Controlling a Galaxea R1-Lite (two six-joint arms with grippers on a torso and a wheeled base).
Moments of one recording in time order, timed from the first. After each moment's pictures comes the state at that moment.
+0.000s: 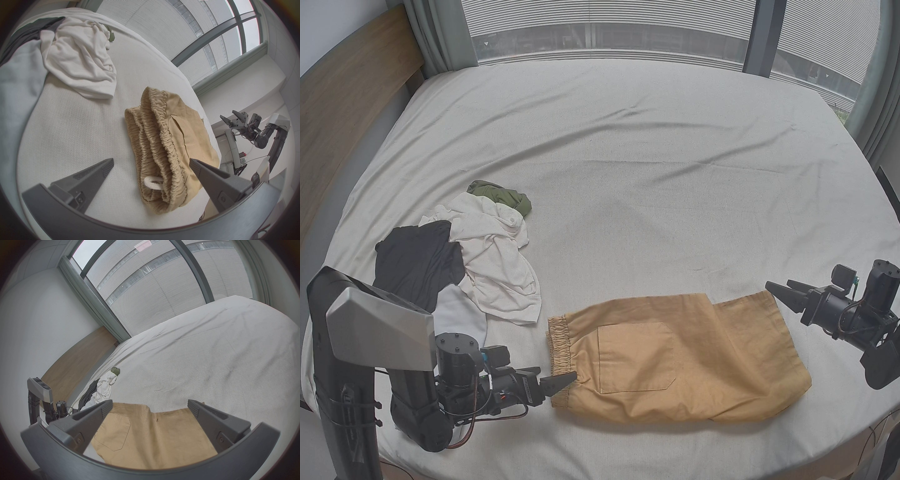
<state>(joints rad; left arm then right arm) -0.42 2.32 -0.31 -1.56 -0.36 -0.44 -0.01 1.81 -0.28 -1.38 0.55 0.29</state>
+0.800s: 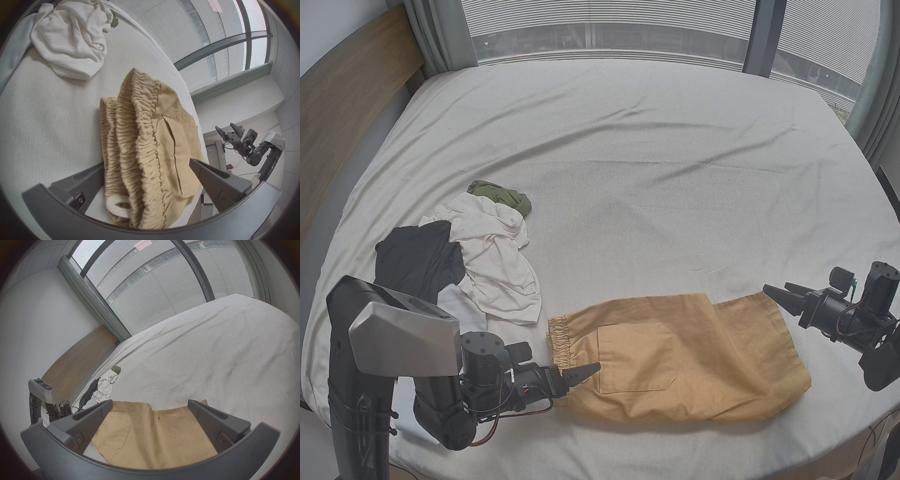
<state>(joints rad) -0.49 2.38 -0.44 -1.55 -0.36 -0.63 0.00 1.82 -0.27 -1.38 0.54 0.29</state>
